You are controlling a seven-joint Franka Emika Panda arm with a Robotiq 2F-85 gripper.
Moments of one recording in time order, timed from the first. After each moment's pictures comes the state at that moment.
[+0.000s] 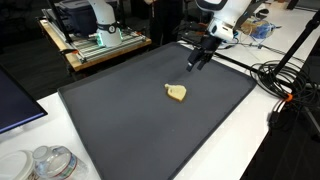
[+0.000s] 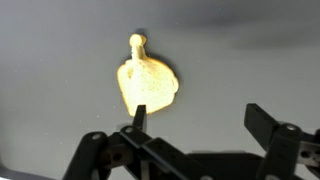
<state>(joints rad) 0.28 0.71 -0.05 -1.50 -0.33 1.99 0.48</state>
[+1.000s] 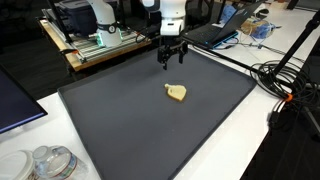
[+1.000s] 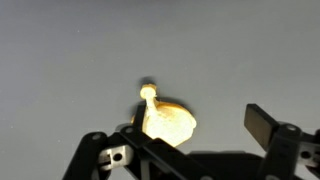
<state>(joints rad) 0.06 0.30 0.01 -2.25 0.01 2.68 0.21</state>
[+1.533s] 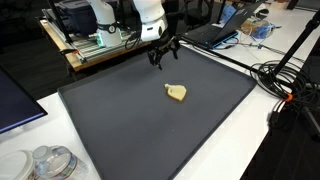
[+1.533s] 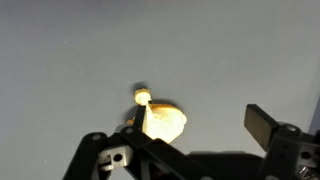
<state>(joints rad) -0.18 0.24 0.17 -2.33 0.56 2.70 -0.34</state>
